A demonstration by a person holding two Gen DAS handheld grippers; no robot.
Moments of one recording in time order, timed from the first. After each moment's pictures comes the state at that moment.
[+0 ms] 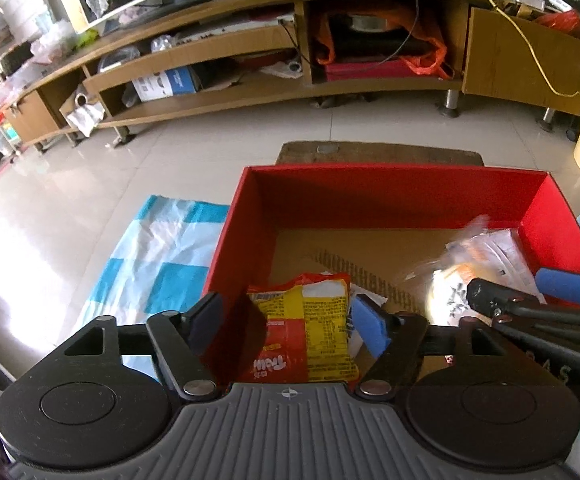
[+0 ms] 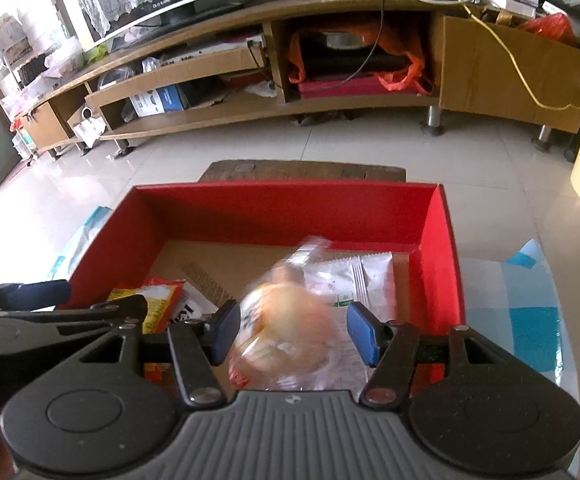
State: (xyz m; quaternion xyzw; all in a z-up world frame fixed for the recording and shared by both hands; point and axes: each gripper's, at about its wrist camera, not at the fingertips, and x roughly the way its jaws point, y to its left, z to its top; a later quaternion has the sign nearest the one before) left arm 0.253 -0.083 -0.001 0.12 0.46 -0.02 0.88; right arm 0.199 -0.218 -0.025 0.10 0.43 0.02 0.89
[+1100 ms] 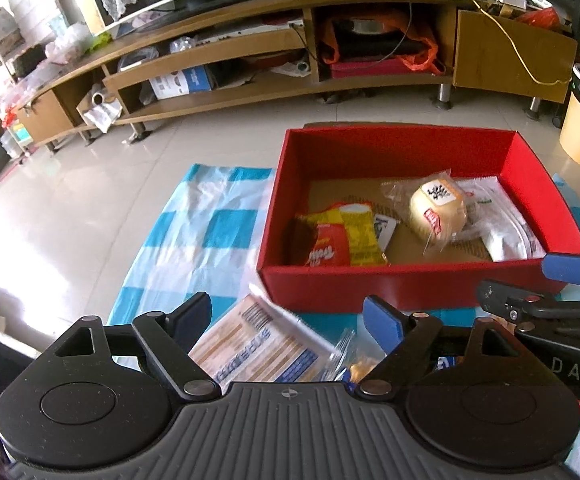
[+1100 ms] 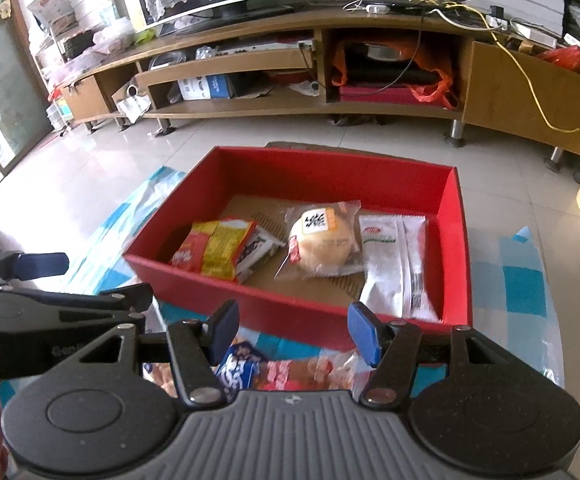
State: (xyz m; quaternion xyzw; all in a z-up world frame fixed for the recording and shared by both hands) left arm 0.173 -0.039 0.022 0.13 0.45 -0.02 0.88; right arm 0.118 -0.177 0.005 0.06 0.44 0.07 0.90
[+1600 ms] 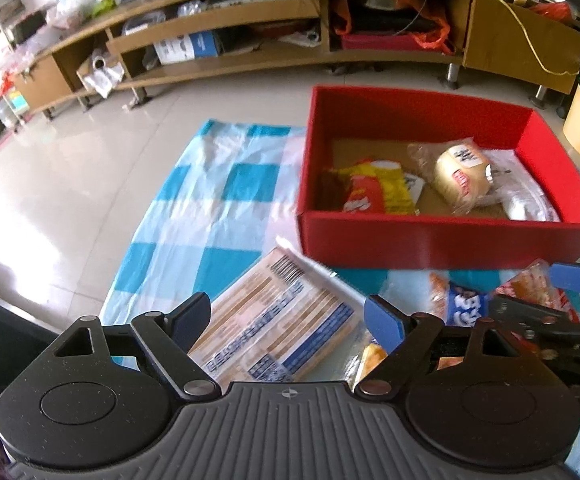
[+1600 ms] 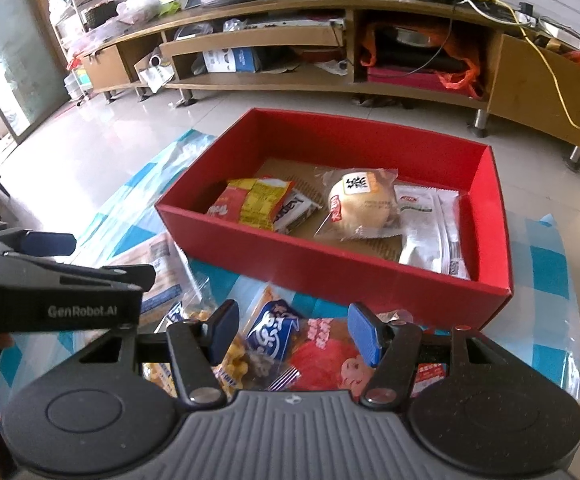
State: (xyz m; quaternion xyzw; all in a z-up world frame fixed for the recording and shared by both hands) left arm 0.171 0.002 0.006 0.10 0.50 -0.02 0.86; right arm 0.104 -0.154 -0.009 0.04 0.46 0.10 0.88
